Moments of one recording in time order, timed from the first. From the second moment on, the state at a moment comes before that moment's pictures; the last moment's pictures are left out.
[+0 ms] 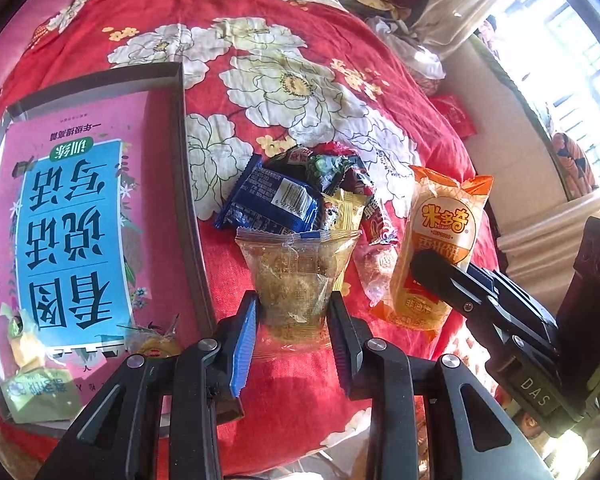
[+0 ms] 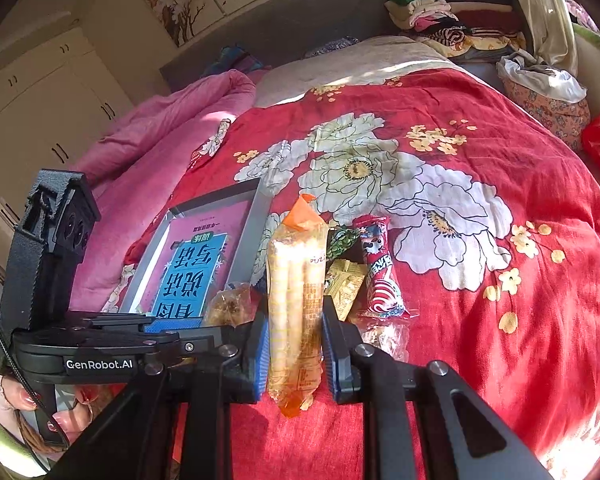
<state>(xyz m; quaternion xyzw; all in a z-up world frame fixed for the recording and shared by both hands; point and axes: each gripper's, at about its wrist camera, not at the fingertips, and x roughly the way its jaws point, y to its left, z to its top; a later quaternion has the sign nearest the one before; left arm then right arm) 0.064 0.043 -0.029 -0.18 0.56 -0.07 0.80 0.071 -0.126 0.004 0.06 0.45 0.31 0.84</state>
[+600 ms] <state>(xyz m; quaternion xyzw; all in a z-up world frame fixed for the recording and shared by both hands) 0.050 0.067 -0.013 -0.19 0.54 -0.05 0.82 0.061 -0.110 0.020 0.04 0.44 0.32 0.84</state>
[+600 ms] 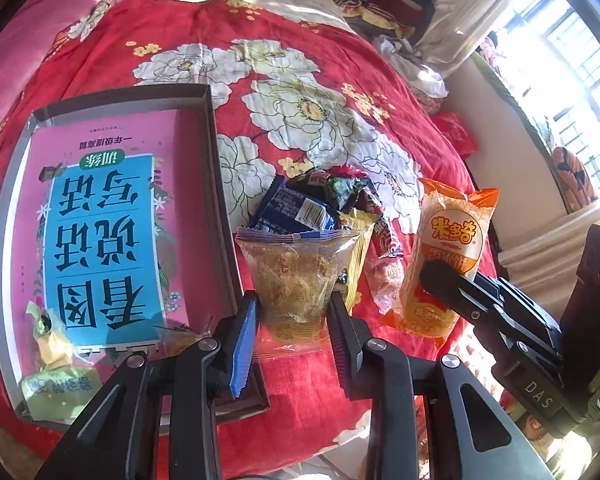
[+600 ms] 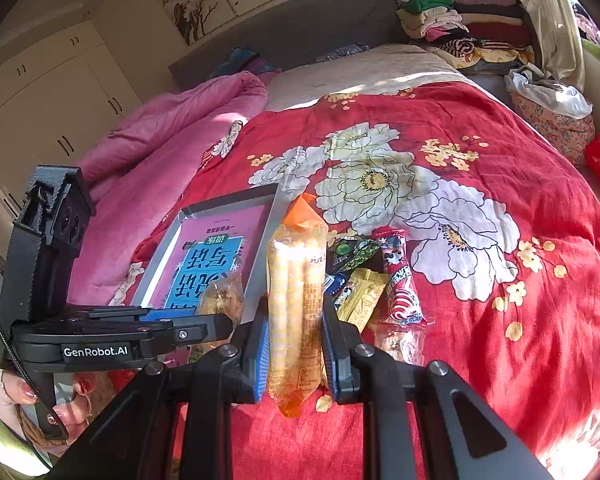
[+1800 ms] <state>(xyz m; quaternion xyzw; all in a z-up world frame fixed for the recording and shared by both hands) 0.018 0.129 0.014 -0.23 0.50 0.00 0.83 0.046 -0.069 0.037 0.02 0.43 0.36 0.83</state>
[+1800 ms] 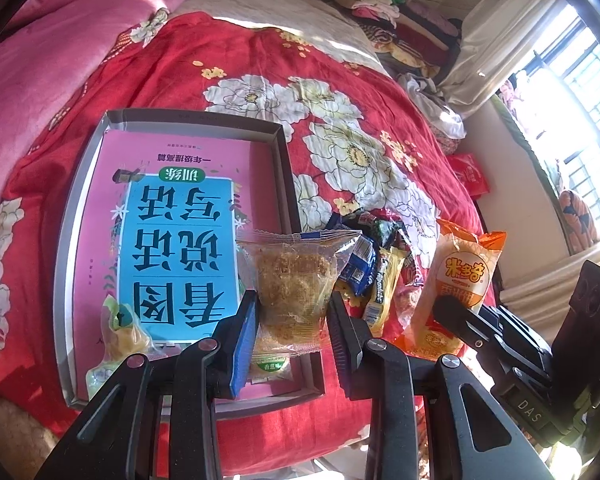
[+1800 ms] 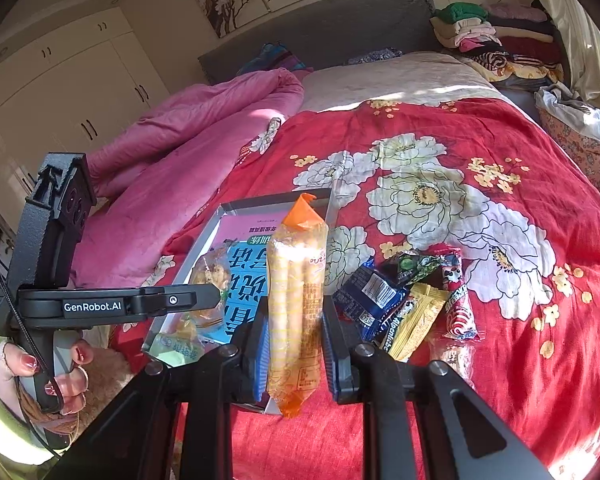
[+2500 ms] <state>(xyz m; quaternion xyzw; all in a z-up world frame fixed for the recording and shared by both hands) -0.002 0.171 0.013 -0.25 0.49 0.03 0.83 0.036 -0.045 0.035 0.01 0.43 0.39 0.81</state>
